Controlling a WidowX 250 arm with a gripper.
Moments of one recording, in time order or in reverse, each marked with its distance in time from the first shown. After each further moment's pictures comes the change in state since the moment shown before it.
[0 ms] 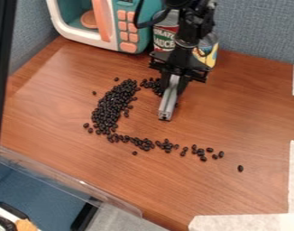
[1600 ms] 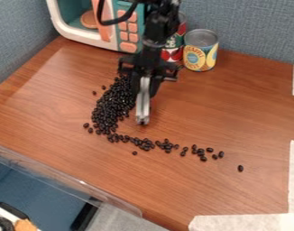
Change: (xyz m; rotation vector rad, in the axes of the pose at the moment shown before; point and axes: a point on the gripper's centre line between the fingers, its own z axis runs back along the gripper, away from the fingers) arm -0.018 0.019 0.015 -0.014 0.011 0.150
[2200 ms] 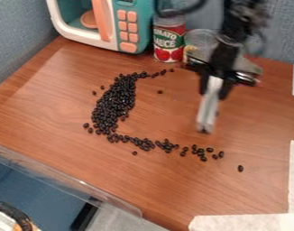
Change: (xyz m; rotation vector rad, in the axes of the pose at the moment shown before) arm -0.051 -0.103 0.065 -0.116 -0.150 -0.277
